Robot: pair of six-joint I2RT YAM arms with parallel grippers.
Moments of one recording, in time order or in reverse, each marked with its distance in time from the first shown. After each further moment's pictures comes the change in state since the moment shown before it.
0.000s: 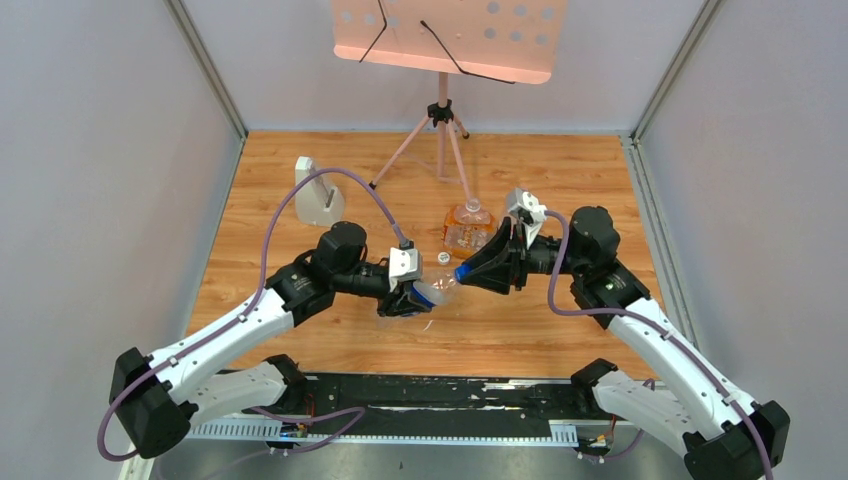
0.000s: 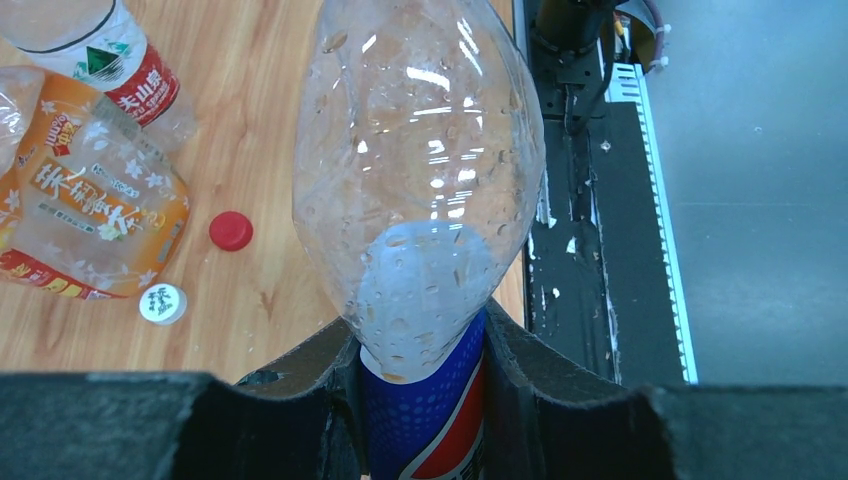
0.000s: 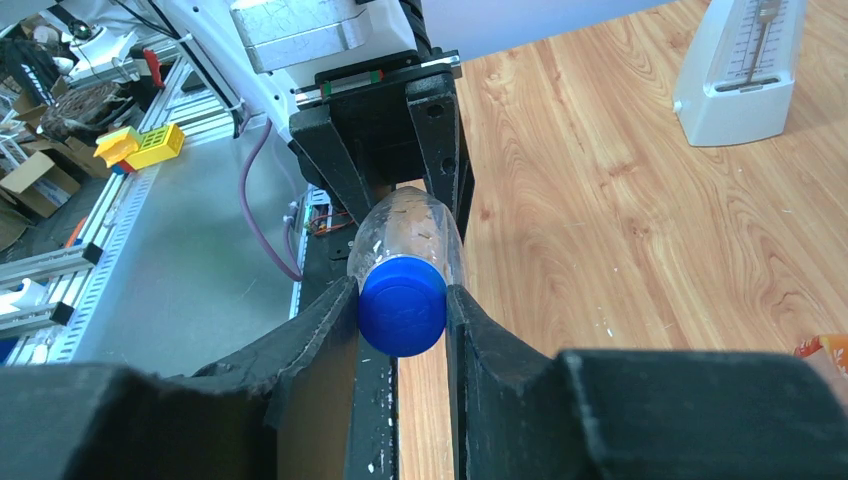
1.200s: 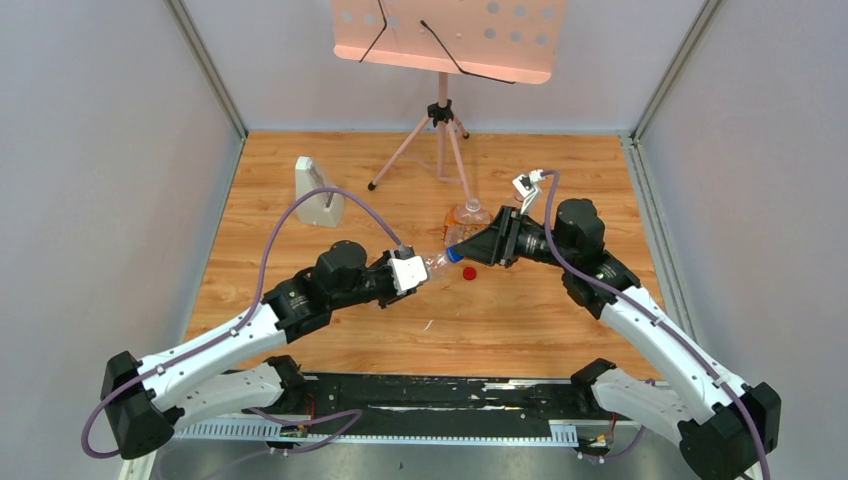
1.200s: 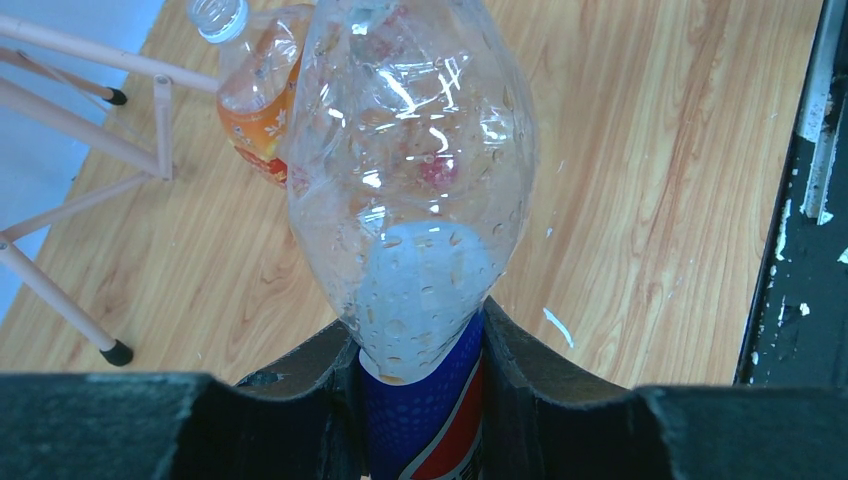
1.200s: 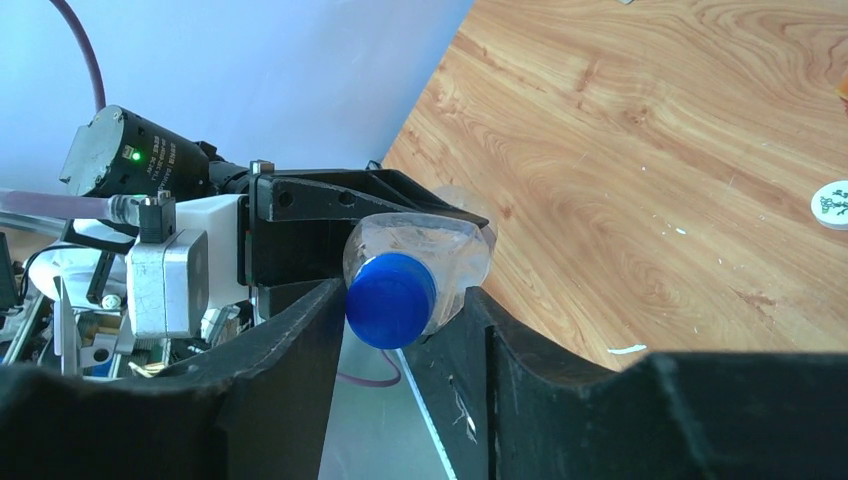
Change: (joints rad) left arm -0.140 -0.086 -0.068 0.073 -0.570 0.129; right arm 0.002 0.075 0.027 -0.069 0.372 0.591
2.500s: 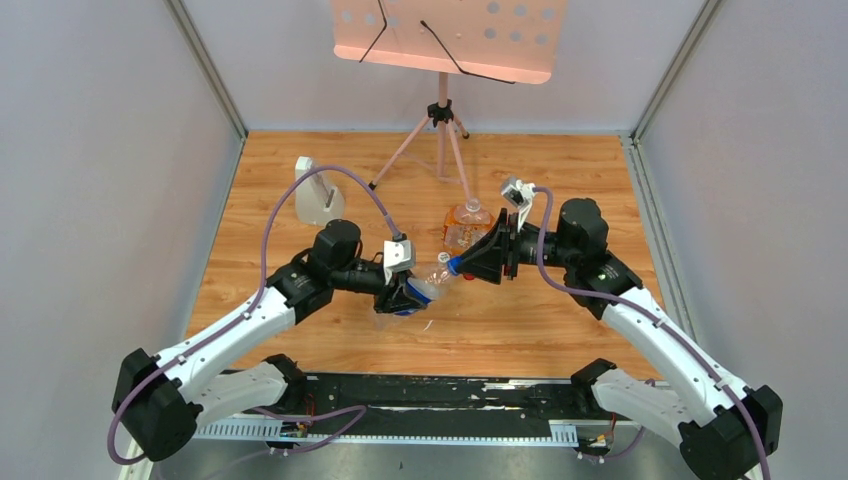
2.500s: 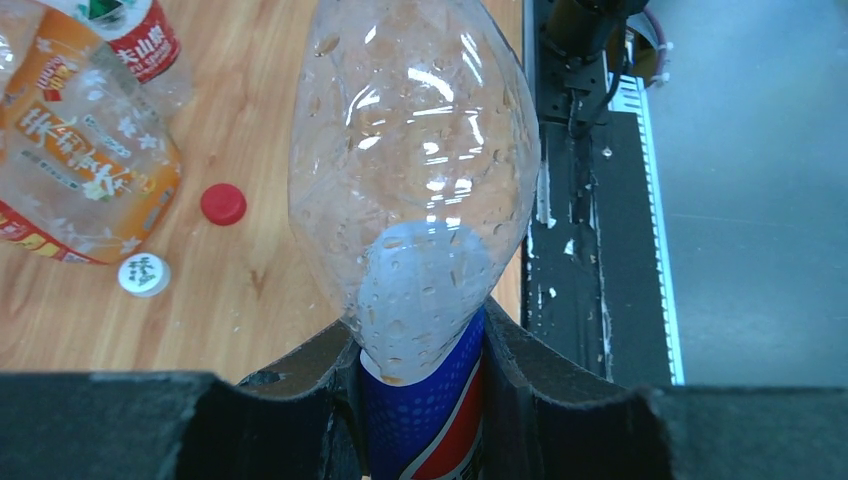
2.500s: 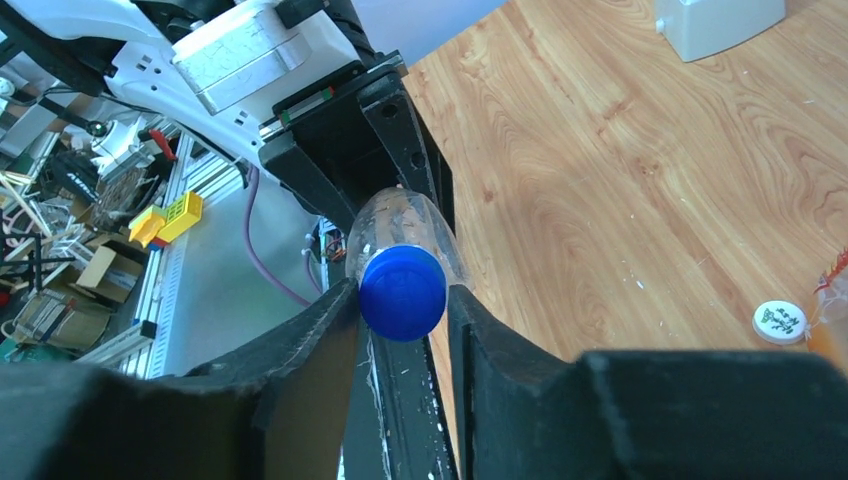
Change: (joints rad) left arm 0.211 0.096 0.016 -0.013 0.626 -0.192; right arm -0.002 -0.004 0.004 0.025 -0.243 -0.397
